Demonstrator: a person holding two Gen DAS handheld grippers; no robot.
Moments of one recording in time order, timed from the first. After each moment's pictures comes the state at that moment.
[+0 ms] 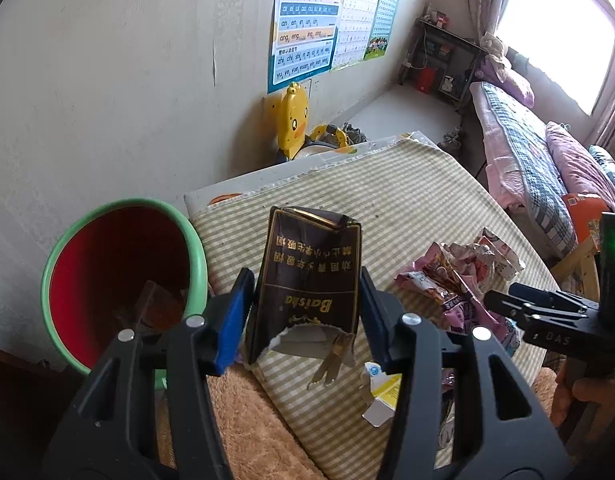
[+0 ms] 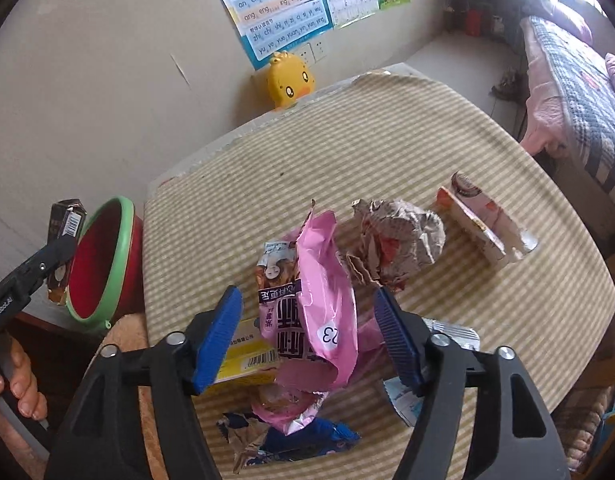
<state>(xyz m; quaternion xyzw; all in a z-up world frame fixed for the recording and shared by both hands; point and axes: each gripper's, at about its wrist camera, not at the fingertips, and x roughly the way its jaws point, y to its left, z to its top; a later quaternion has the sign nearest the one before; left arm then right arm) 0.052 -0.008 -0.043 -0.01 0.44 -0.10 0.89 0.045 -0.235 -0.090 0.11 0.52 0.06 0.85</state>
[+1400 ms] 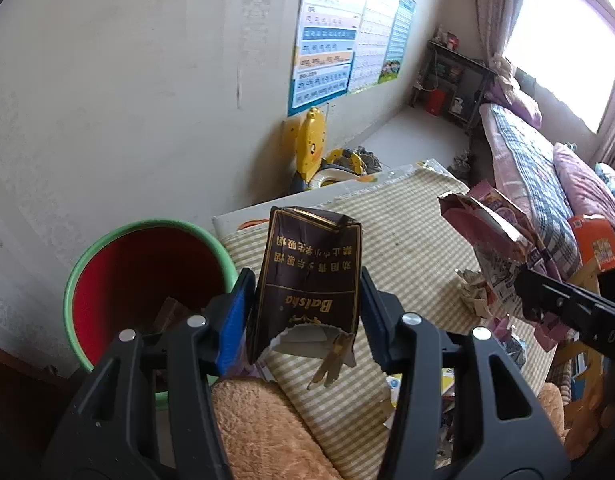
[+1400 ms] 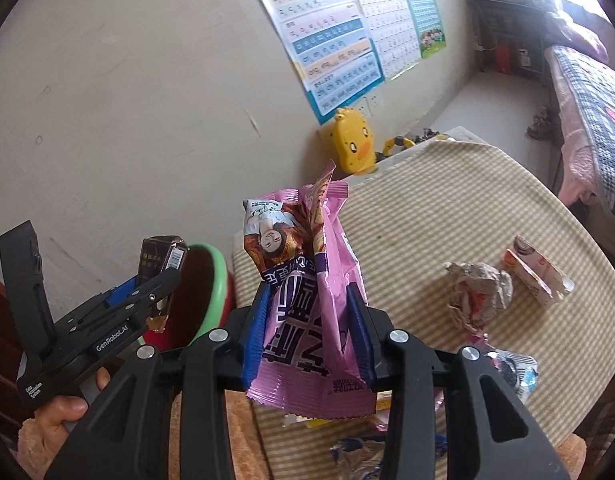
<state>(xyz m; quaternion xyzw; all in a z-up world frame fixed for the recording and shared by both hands) 0.053 0.030 -0.023 -0.03 0.40 -0.08 0.91 0.035 -0.177 -0.011 0.15 0.42 0.12 0.88</state>
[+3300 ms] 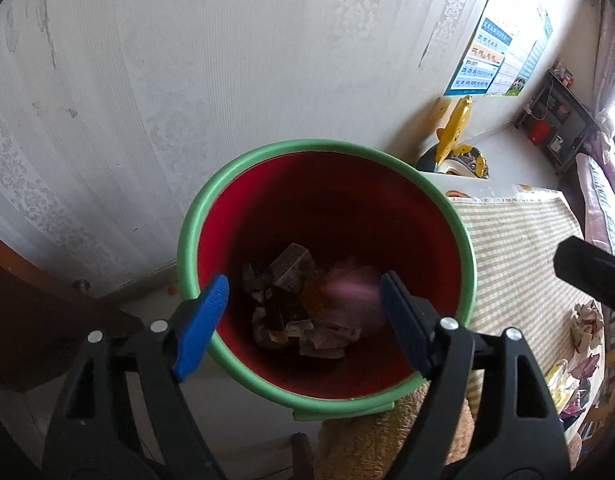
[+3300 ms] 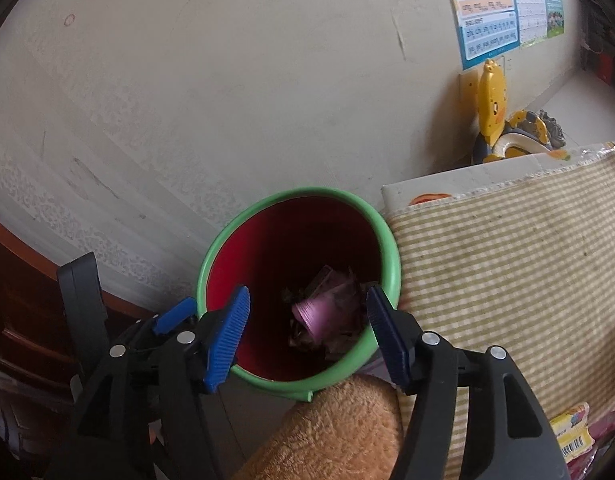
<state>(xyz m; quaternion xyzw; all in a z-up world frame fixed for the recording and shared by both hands) 0.061 0.197 -0.104 -0.12 0.47 0.09 0.87 0.108 0.019 -0.055 0.09 0.50 0.26 0.82</state>
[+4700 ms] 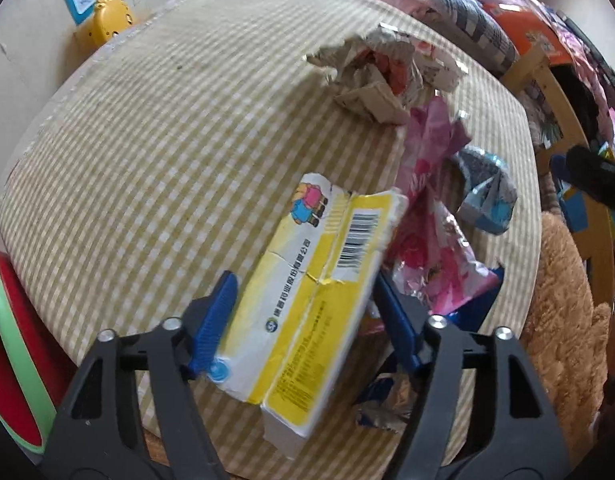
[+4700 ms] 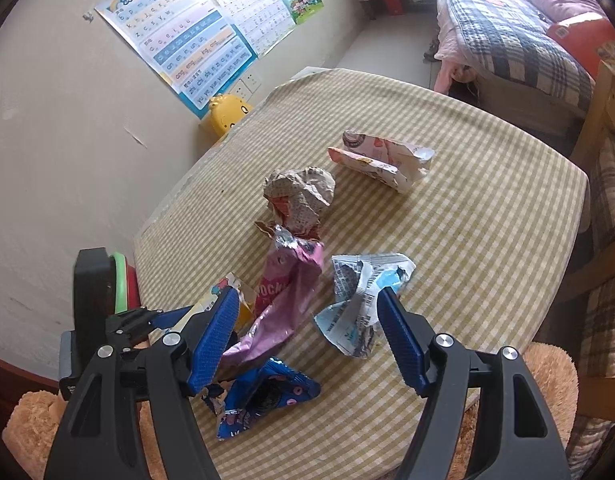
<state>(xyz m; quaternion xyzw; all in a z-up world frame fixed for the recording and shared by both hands) 0.053 -0.142 -0.168 0.14 0.58 -0.31 0.74 -0.050 -0.317 -0.087 0.26 0.47 -0.02 0.84</state>
